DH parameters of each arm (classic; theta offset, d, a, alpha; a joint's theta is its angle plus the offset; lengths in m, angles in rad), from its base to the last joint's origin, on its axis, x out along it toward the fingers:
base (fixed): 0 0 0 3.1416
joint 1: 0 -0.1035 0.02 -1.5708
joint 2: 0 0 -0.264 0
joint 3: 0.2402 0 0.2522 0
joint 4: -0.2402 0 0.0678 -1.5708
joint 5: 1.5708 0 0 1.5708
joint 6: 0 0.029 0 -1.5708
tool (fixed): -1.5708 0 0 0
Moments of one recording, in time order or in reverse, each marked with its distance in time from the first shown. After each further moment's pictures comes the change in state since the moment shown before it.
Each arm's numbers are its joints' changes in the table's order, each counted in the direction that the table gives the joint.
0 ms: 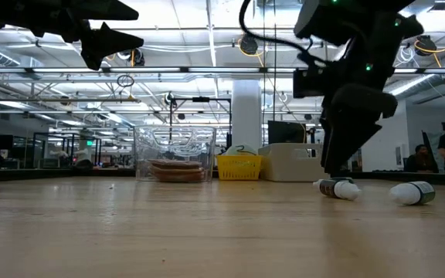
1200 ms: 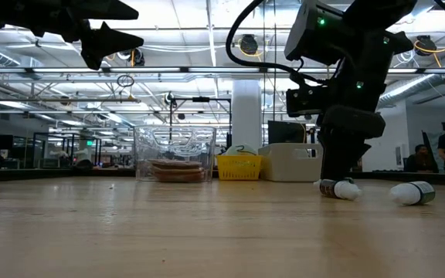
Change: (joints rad) left arm 0.000 0.000 0.000 0.000 0.000 0.000; right arm 0.033 -0.087 0.001 0.044 0.028 0.041
